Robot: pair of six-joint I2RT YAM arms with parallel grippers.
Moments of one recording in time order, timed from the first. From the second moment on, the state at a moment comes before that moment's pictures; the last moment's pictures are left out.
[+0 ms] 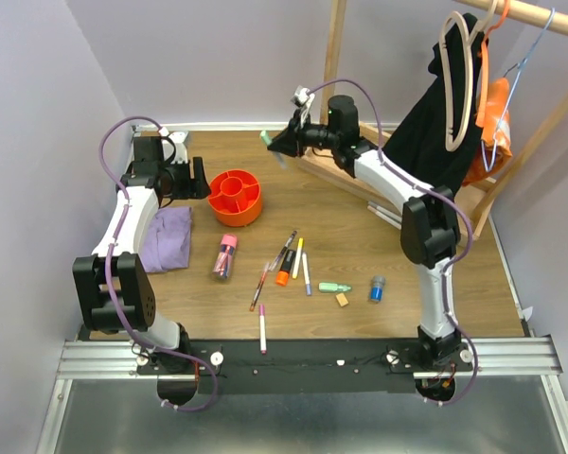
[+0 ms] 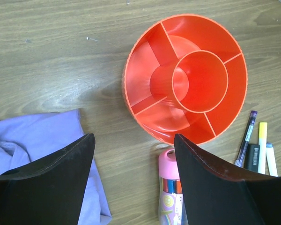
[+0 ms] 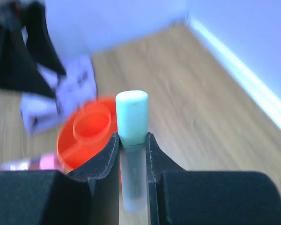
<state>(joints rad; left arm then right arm) 0.08 1.52 1.22 -0.49 0.38 0.00 0.47 2.15 1.86 0.07 -0.81 -0.05</state>
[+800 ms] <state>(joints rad) 0.08 1.53 1.22 -0.50 0.36 0.02 0.51 2.50 2.11 0.60 -0.84 0.50</state>
